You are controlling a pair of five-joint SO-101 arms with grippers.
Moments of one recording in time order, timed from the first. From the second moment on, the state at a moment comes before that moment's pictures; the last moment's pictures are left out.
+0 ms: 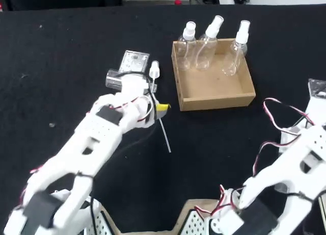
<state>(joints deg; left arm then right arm) 21.1 -19.2 40.4 36.9 10.8 49.3 -24.0 29.4 77.8 35.0</state>
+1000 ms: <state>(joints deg) 18.5 -3.8 28.2 36.8 2.9 49.5 -25.4 31.4 77.8 35.3</state>
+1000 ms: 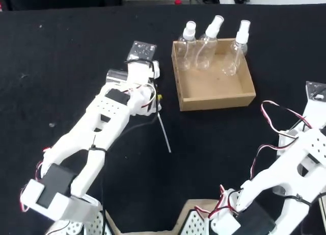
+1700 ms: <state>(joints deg) 18.4 -1.5 27.2 36.8 2.1 49.5 -25.5 33.4 77.8 35.3</state>
